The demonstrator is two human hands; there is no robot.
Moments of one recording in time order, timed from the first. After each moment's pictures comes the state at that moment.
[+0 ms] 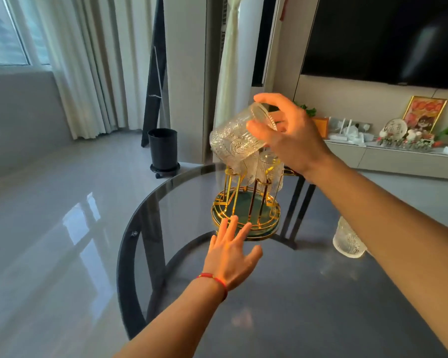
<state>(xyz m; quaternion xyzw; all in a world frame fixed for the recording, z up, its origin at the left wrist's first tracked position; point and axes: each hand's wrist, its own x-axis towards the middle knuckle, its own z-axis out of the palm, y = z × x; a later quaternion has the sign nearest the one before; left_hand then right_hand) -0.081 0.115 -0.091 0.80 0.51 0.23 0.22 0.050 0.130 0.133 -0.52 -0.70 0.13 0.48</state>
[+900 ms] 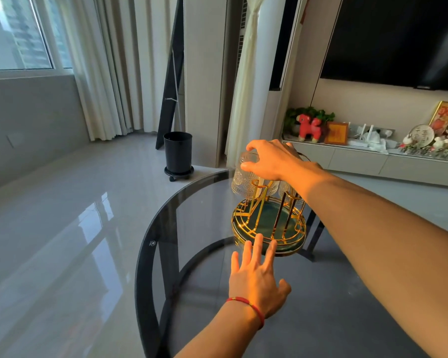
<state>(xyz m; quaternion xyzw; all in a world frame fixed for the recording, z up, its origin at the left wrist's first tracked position) -0.072 0.120 -0.106 0.83 0.54 0.12 0.12 0.016 0.256 0.083 -0.66 -0.74 -0.02 0.14</state>
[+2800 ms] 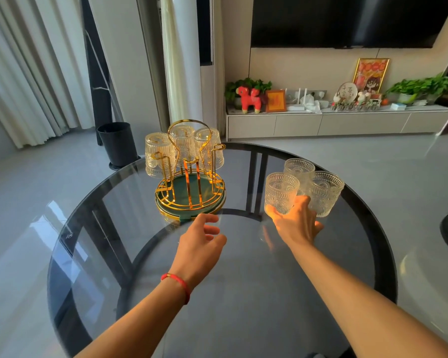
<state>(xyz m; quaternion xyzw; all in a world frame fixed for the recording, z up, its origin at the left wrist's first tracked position) -0.026 0.060 -0.057 0.68 0.52 0.31 0.42 0.207 0.069 -0.103 -0.84 -0.36 0.05 0.41</state>
